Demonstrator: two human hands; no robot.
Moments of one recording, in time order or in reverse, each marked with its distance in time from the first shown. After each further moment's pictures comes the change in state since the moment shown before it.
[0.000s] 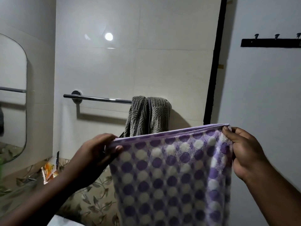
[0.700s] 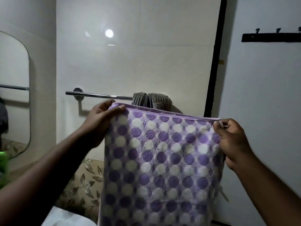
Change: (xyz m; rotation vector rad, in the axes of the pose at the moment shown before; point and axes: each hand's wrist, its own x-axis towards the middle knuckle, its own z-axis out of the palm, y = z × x) left_hand 0.071 0.022 -0.003 -0.798 0.111 -0.368; right_hand 0.008 0.013 0.014 -0.243 0.073 -0.154
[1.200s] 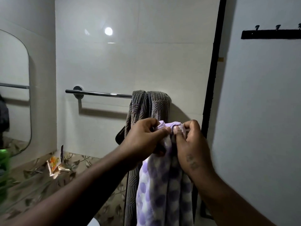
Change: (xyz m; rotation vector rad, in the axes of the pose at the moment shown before) left_hand -0.053 -0.014 0.099 0.175 -0.202 -0.134; right_hand -0.078 -0.016 0.073 -0.360 -0.018 -0.288
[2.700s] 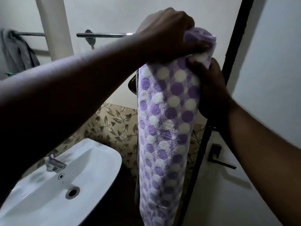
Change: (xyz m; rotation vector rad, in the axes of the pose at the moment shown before) left_hand 0.061 0.054 0.030 1.564 0.110 0.495; right_hand 0.019 0.047 -0.017 0.999 -0.449 0.276
